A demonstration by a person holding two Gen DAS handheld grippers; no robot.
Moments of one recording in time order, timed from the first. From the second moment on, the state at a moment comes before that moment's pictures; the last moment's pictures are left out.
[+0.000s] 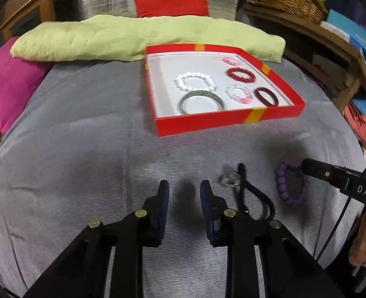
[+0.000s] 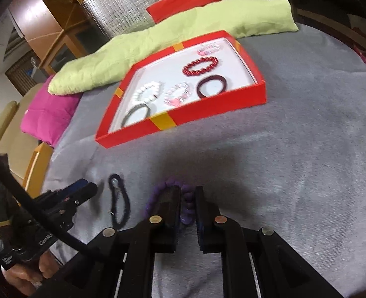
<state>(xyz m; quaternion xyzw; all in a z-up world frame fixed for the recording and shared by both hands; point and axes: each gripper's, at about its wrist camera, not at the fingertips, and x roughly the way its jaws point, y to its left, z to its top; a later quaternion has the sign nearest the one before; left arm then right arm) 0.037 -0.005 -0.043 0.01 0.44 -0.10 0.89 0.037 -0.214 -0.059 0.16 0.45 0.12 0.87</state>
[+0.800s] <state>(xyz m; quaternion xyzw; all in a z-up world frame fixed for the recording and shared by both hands) 0.037 -0.052 -0.054 0.08 0.44 -0.12 0.89 0.036 -0.243 -0.061 0.19 0.47 0.10 0.85</state>
